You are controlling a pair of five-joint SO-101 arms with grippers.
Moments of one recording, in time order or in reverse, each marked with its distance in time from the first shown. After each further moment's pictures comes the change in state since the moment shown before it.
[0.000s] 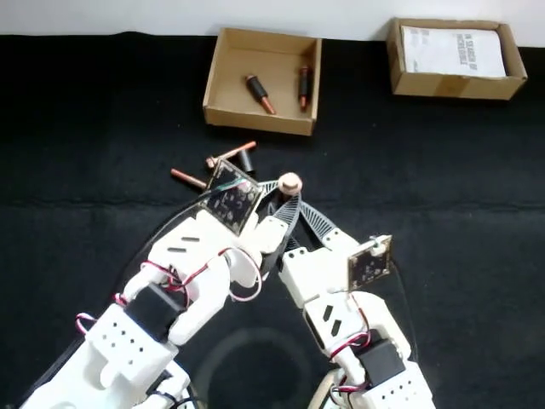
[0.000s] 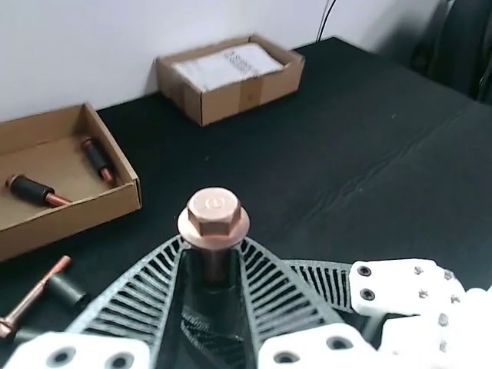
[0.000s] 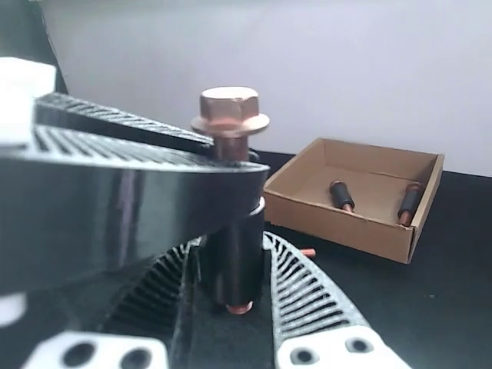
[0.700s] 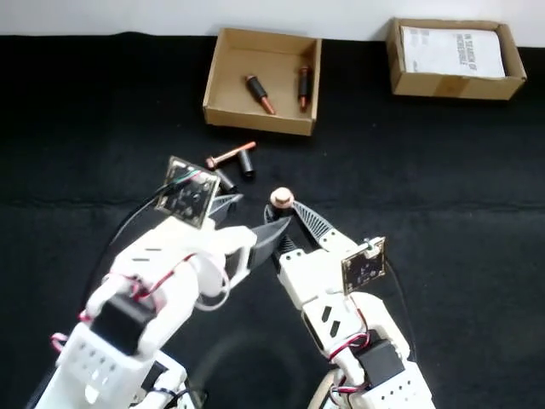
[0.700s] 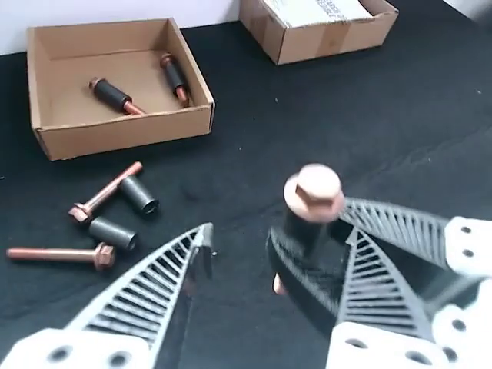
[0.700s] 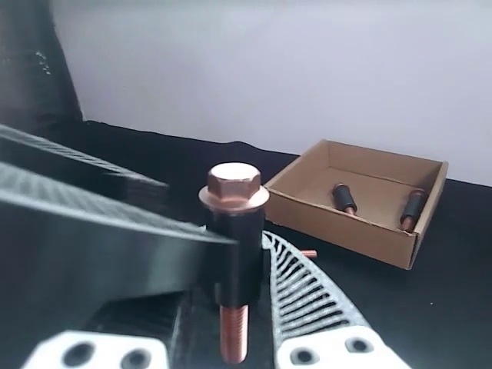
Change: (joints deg) left arm -8.0 -11.3 -2.5 24.6 0.1; right arm 0.2 -0.1 0.0 0.0 1.1
